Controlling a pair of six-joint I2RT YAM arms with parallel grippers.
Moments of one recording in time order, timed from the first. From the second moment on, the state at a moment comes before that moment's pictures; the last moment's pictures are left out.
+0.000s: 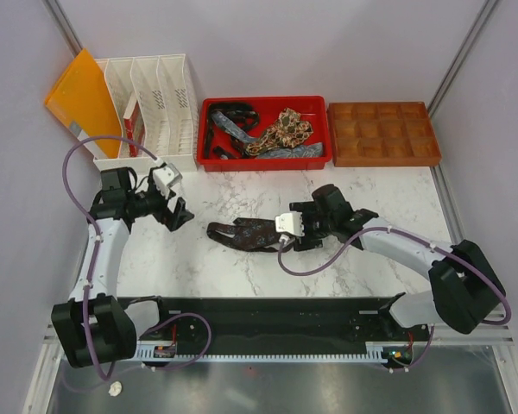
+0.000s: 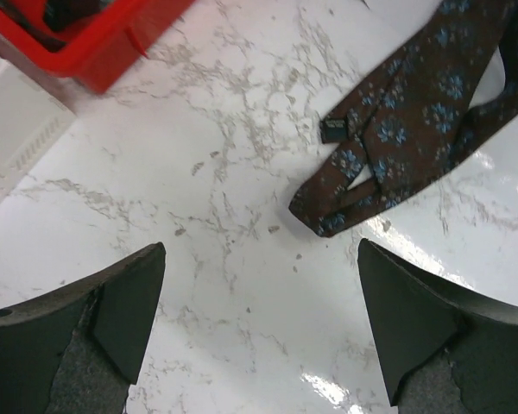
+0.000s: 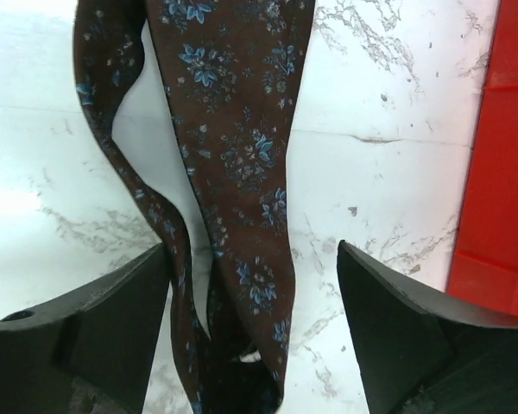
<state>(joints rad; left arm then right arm) 0.18 1.12 0.90 -0.56 0.82 0.65 0.63 1.38 0.73 -0.16 -0.31 -1.05</state>
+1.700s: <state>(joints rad) -0.16 1.58 0.81 -0.39 0.65 1.29 0.66 2.07 1.44 -0.44 -0.47 -0.57</state>
